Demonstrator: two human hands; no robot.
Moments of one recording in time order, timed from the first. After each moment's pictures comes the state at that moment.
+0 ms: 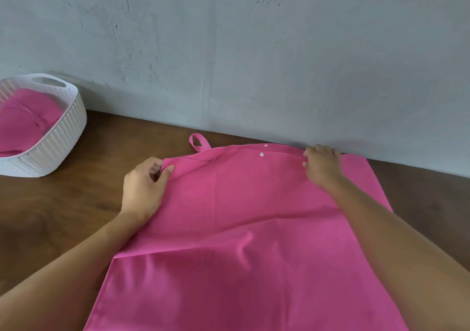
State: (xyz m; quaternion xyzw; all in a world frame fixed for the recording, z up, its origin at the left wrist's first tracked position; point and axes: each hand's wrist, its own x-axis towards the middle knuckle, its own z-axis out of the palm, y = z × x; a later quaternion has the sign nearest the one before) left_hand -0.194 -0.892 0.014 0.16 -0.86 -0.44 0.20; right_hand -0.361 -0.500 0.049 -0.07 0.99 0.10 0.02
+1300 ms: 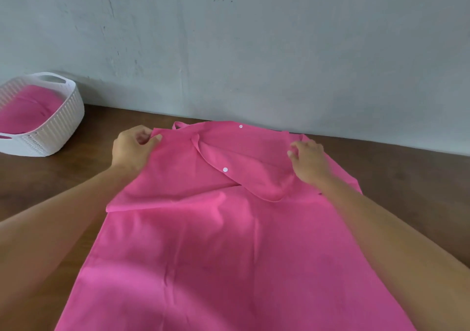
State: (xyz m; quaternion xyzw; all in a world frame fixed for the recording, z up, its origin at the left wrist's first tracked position) left_hand -0.187 -0.877 0.062 0.17 -0.85 -0.46 0.17; right_hand -0.281 -0.454 0.058 -0.06 0.99 -0.09 0.00
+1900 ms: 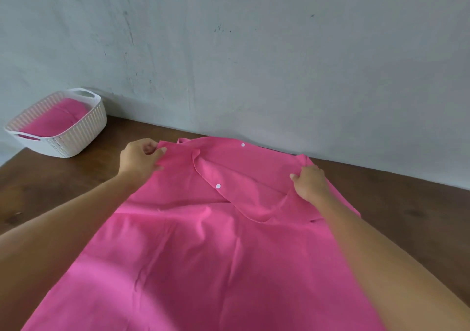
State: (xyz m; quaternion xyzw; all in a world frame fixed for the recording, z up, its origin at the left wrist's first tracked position) left_hand -0.178 -0.833 0.086 0.25 -0.82 -0.48 0.19; right_hand -0.324 -0.429 0.043 -0.04 1.00 -0.06 0.06
